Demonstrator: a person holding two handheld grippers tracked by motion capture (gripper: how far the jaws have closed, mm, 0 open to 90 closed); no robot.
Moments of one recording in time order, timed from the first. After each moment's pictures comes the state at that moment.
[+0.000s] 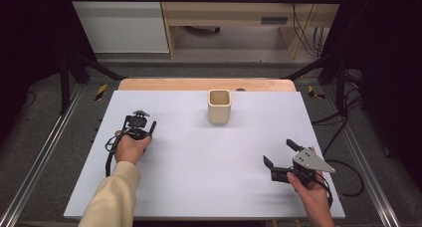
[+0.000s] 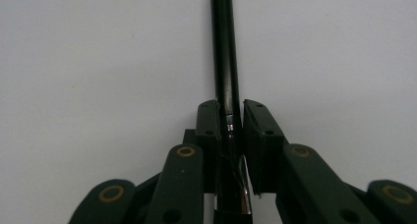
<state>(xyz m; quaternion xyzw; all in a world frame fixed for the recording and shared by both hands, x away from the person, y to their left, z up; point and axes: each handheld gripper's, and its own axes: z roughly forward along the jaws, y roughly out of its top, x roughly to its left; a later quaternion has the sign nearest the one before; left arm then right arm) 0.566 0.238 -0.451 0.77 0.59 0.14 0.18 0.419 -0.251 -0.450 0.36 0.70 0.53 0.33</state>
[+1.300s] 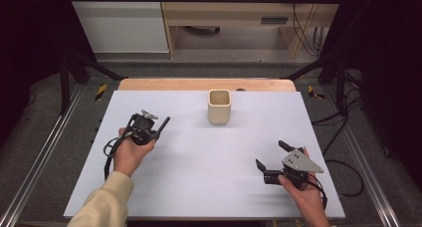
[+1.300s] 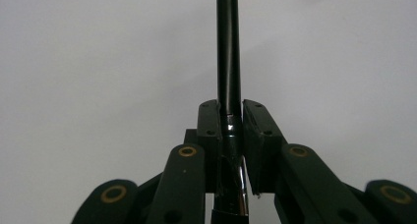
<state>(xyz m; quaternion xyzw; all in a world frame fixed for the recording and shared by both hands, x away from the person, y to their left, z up) 0.531 0.210 -0.412 0.83 0.47 0.19 0.25 0.419 -0.232 -0.453 0.33 0.72 0.51 0.33</state>
